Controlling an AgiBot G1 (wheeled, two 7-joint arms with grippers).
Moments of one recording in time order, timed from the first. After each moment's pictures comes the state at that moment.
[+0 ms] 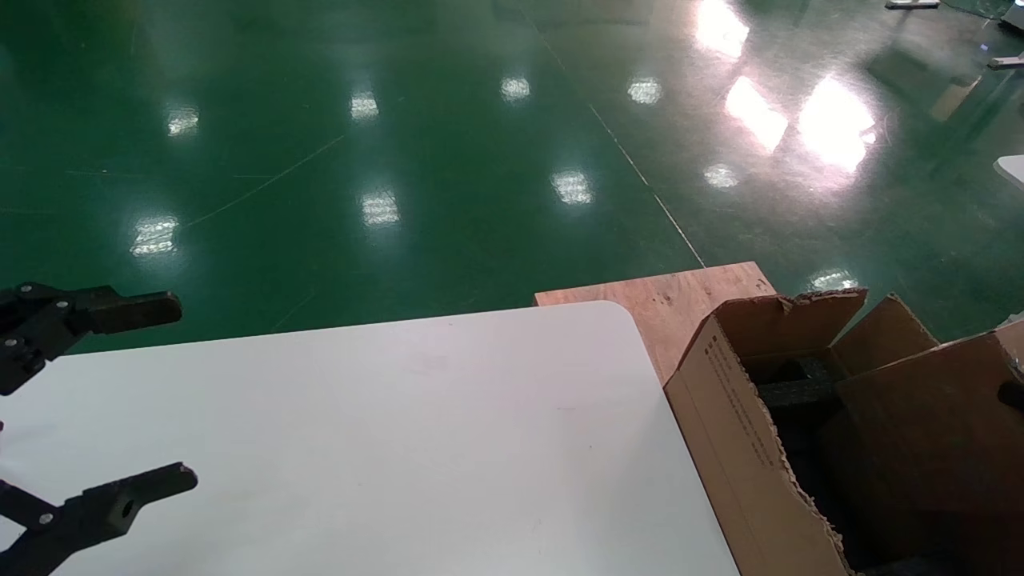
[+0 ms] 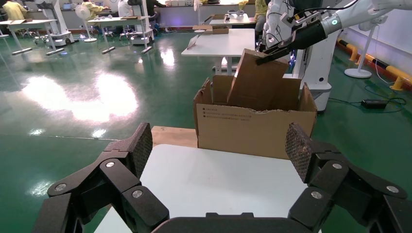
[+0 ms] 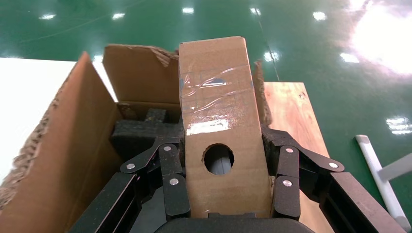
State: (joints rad) left arm -1.09 0.58 0.36 -1.25 0.67 1.46 -0.14; right arm 2.61 0.39 -2.13 0.67 -0.63 -1.21 -0.02
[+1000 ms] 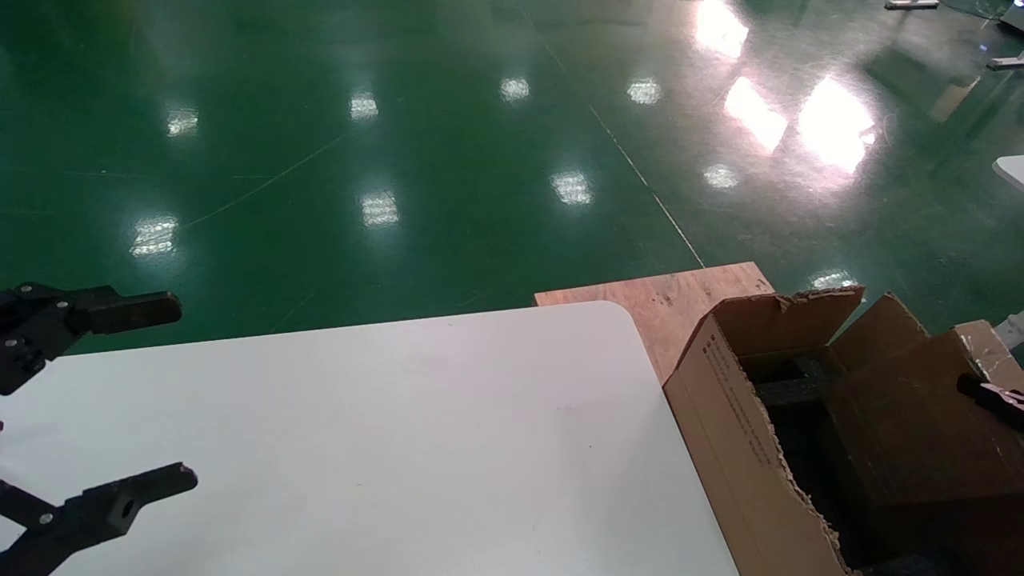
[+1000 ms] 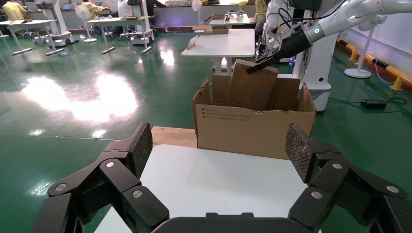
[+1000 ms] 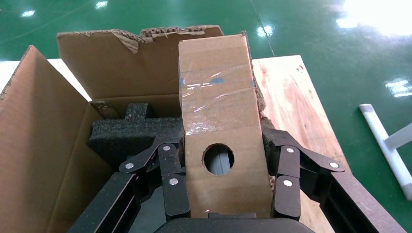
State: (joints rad) left arm -1.09 0.58 0.36 -1.25 0.67 1.46 -0.14; right arm 2.86 0.28 -2.56 0.56 -0.54 -1.07 0.04
